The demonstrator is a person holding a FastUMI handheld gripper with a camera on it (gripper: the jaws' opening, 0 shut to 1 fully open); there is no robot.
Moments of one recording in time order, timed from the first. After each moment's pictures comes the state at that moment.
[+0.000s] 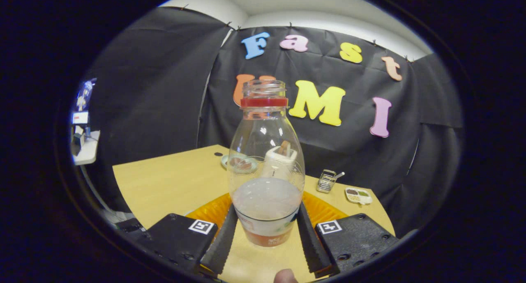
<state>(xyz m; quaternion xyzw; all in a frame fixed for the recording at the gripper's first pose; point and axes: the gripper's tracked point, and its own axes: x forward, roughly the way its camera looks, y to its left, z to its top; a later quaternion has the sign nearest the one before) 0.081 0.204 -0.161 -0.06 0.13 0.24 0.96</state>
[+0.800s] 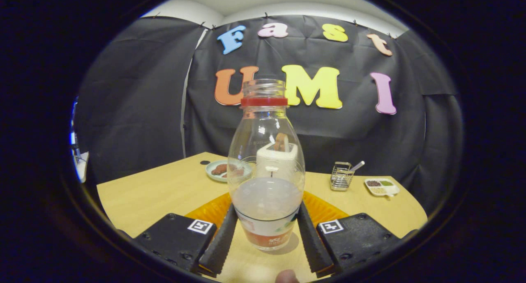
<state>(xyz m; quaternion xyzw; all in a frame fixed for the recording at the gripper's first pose) 0.206 0.251 -0.259 -0.01 0.16 0.22 0.96</state>
